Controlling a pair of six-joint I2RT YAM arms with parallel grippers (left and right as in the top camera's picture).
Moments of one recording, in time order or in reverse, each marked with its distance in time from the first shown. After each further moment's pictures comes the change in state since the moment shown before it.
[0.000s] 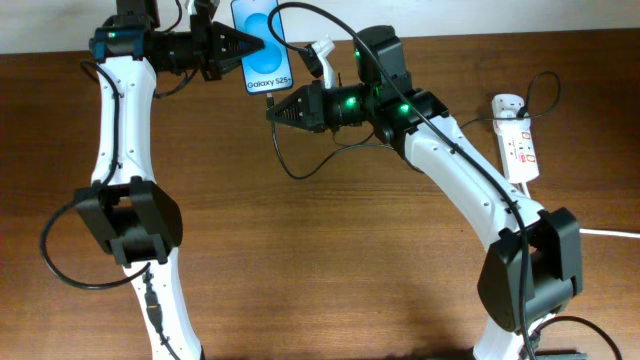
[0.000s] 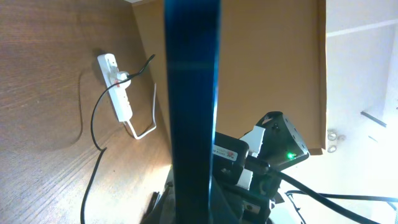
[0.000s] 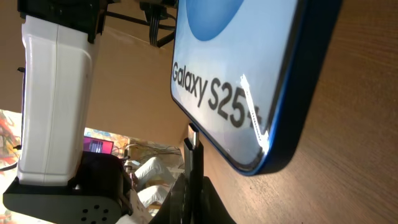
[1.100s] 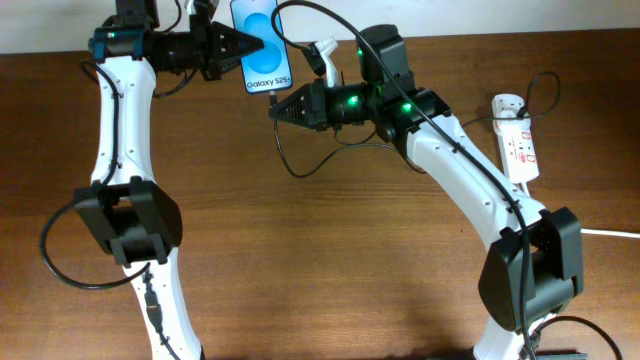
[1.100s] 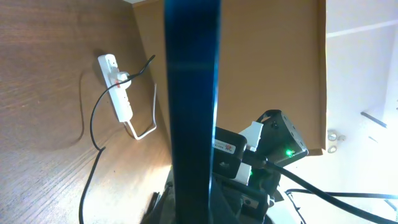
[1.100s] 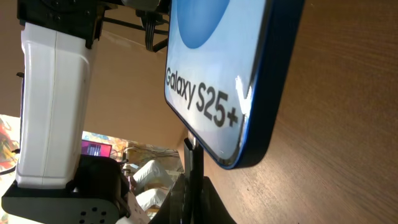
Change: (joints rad) left arm 0.000 0.000 0.000 0.000 0.000 0.000; right arm -0.012 0.000 0.000 -0.003 0.010 0.000
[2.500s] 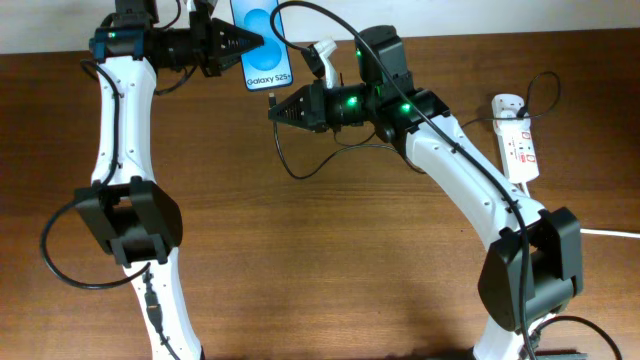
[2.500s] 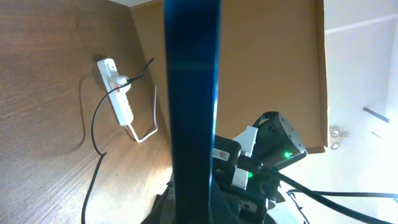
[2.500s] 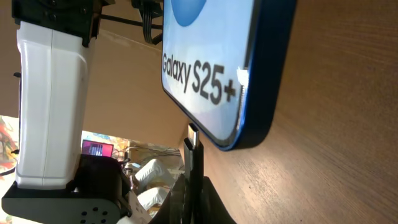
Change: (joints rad) left arm 0.000 0.000 0.000 0.067 0.004 -0.037; right arm 0.003 0.001 0.000 -0.010 -0.003 0.008
